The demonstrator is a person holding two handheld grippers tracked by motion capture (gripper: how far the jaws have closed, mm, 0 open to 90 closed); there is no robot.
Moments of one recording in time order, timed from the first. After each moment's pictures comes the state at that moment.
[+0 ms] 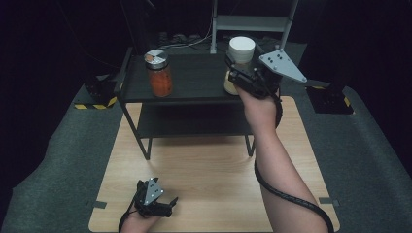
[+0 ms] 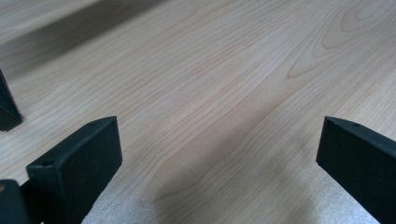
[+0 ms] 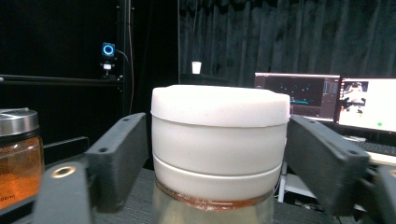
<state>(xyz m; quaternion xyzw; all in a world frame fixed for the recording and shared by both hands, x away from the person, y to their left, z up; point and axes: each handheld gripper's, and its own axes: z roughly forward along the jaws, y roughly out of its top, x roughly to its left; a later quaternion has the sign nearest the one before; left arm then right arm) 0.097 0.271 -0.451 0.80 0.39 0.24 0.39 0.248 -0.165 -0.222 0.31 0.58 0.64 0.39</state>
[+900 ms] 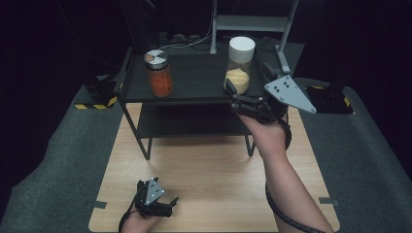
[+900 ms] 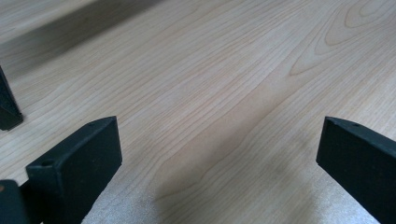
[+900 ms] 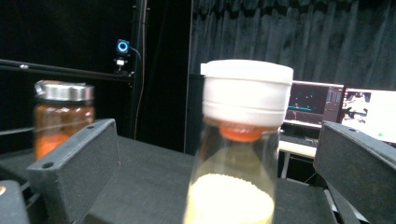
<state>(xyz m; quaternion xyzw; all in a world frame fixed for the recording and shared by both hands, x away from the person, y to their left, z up) 0.097 0.269 -0.450 0.80 0.39 0.24 0.39 0.195 -0.183 -0.241 0.27 0.59 0.64 0.40</state>
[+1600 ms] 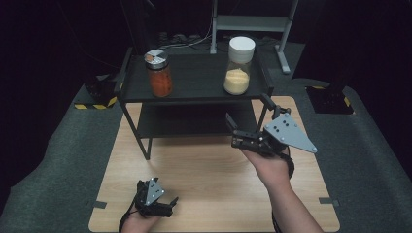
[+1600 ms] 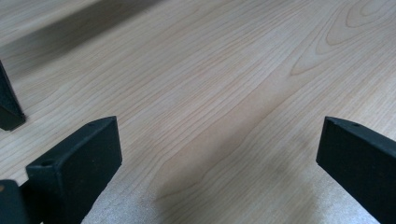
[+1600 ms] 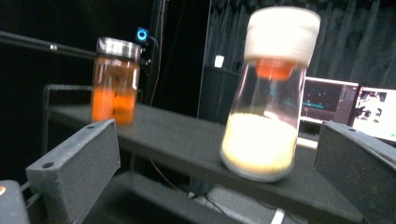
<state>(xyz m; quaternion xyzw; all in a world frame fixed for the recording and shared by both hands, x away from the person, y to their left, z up) 0.096 0.267 -0.450 0.80 0.39 0.25 0.38 0.150 -0.200 -0.282 0.25 0.62 0.64 0.39</state>
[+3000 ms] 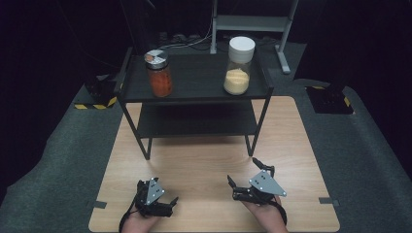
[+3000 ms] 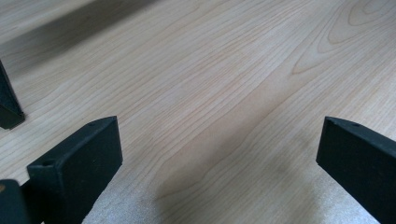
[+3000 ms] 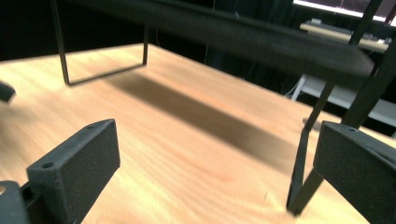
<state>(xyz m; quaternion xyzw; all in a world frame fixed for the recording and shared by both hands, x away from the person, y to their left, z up) 0.097 0.266 -0.449 0.80 0.39 0.24 0.38 0.120 -0.227 -0.424 0.30 0.74 0.50 0.33</state>
